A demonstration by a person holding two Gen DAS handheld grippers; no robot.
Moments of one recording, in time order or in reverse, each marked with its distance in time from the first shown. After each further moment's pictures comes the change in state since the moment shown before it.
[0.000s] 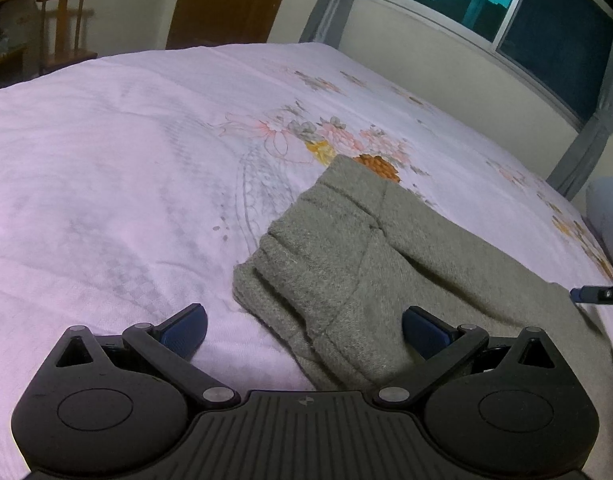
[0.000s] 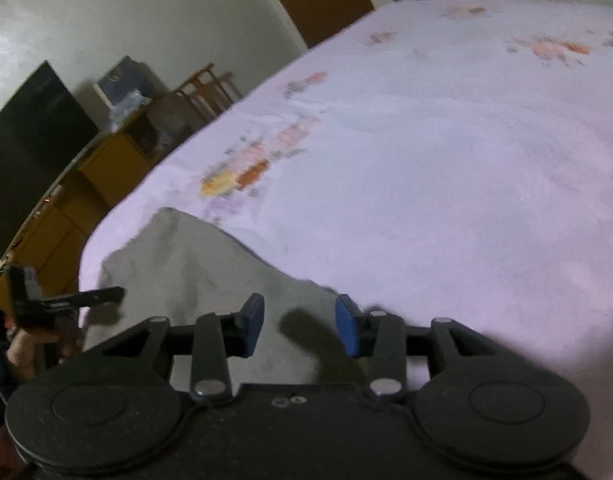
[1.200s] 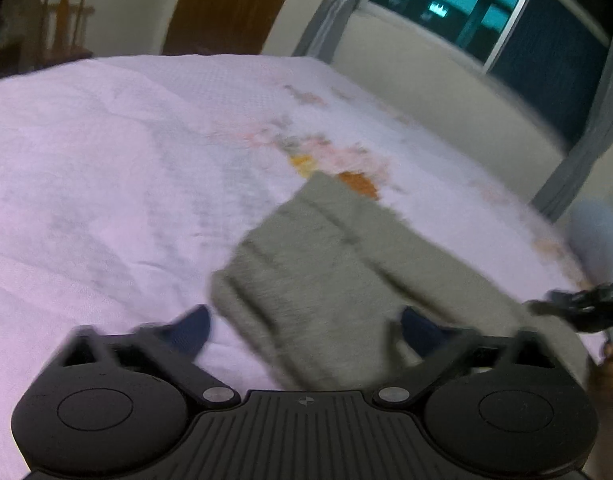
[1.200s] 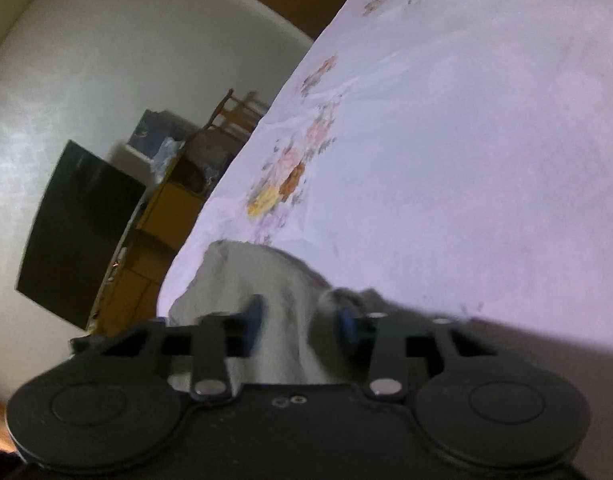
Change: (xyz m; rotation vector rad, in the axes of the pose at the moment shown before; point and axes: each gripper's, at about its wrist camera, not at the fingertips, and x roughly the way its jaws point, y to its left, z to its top) left arm -0.006 -0.002 -0.003 -0.059 -0.046 -0.059; right arm 0.035 -0.017 0.004 0.262 -0.033 0.242
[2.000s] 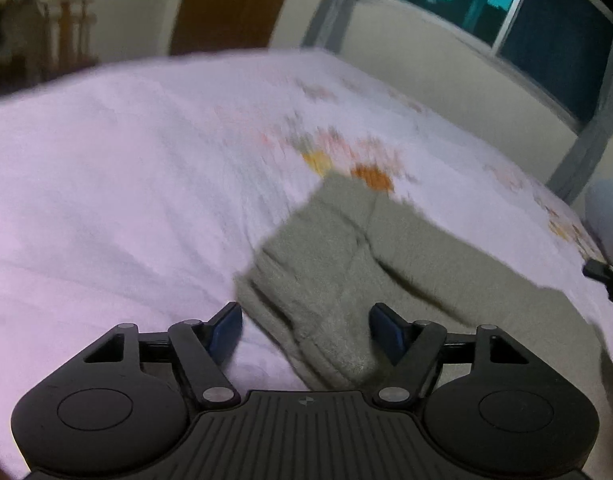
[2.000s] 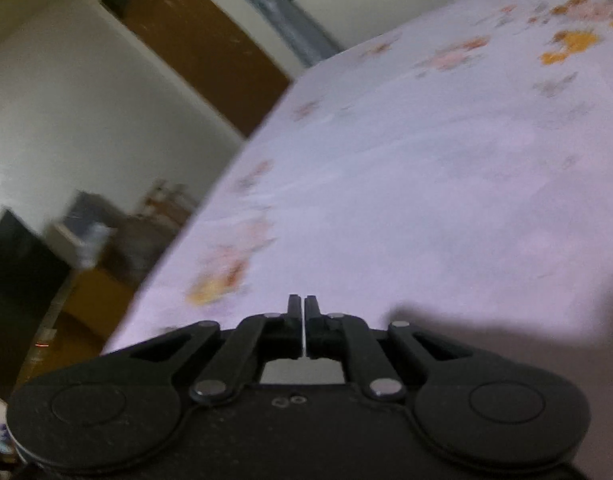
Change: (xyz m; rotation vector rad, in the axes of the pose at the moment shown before) left arm -0.021 -0.010 0.006 0.087 -0.009 0.089; right arm -0.048 0.041 -0.024 0.028 -0.292 -0.217
